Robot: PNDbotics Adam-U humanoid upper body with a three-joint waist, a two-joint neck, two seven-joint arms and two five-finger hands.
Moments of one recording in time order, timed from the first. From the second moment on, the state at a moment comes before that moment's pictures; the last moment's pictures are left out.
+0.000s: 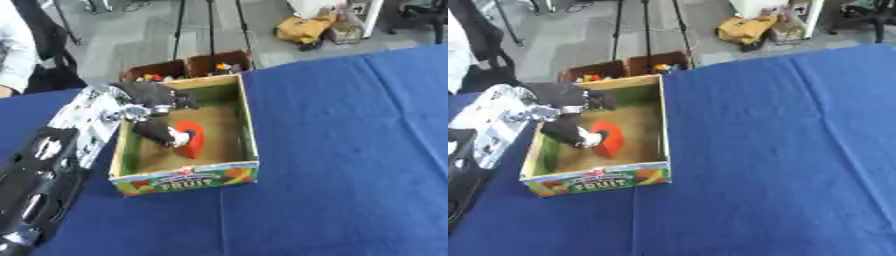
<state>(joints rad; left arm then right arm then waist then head) -1.15 0.36 -0.21 -1.12 -1.13 -0.35 -0.64 -0.37 -0.38 -0.28 -1.98 0.24 -0.66 -0.36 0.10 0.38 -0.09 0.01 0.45</state>
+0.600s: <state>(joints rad) -1.07 0.49 -0.08 -1.65 -0.75 -0.11 -0.33 -0.37 -0.38 -0.28 -1.98 0.24 -0.66 -0.38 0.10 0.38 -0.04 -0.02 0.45</state>
